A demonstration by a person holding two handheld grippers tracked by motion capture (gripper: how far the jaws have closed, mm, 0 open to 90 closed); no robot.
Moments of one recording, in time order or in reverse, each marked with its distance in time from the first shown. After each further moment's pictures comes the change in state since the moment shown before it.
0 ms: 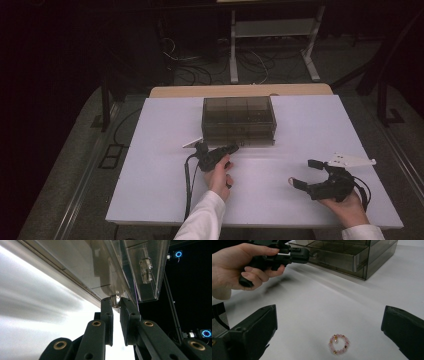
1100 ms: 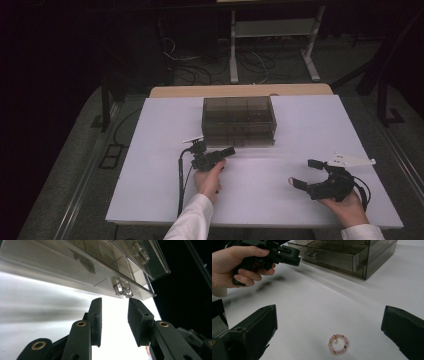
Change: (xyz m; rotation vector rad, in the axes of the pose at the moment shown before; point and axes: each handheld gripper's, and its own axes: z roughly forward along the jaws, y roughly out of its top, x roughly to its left) left arm -0.014 0.008 -0.020 0.117 0.123 0.345; right arm 0.000 0.000 0.001 0.003 -0.002 0.003
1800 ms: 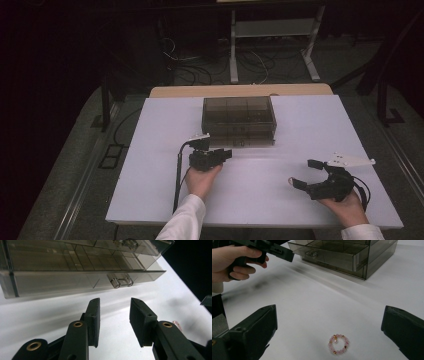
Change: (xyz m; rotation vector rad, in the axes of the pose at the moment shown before) left arm -0.021 0.008 -0.014 0.083 0.137 0.367; right arm 0.000 0.000 0.000 0.002 0.001 0.000
